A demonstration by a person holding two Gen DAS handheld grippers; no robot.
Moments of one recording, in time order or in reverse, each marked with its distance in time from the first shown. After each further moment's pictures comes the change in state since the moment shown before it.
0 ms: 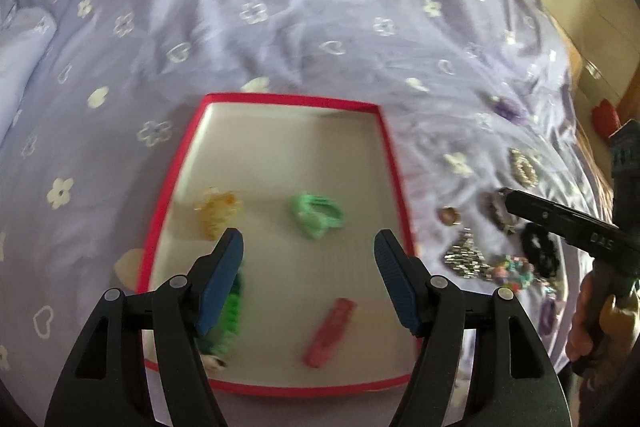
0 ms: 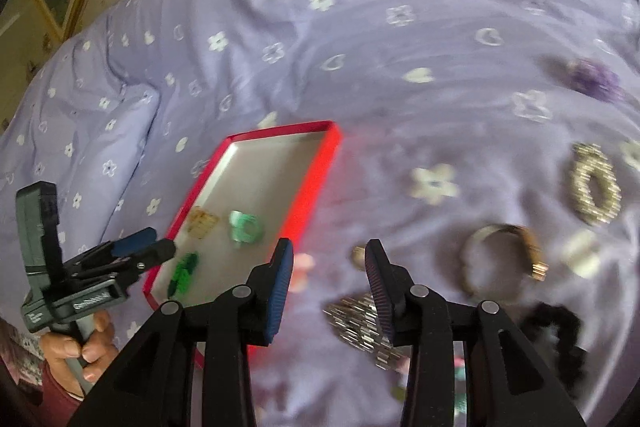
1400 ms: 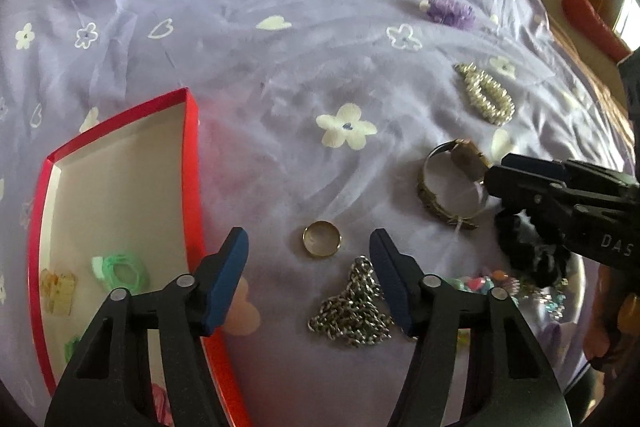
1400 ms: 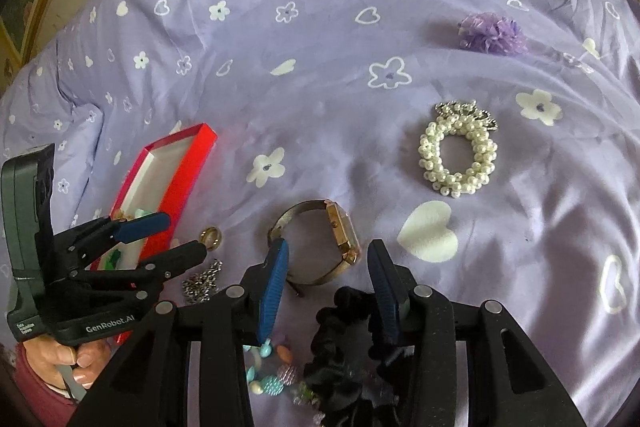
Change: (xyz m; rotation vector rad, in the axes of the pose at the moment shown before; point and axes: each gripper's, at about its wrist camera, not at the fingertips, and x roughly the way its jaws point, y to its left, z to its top) left arm 0.107 -0.153 0.013 0.299 0.174 -0.020; right arm -0.009 -0.104 -0.012 0.070 0.021 -0.124
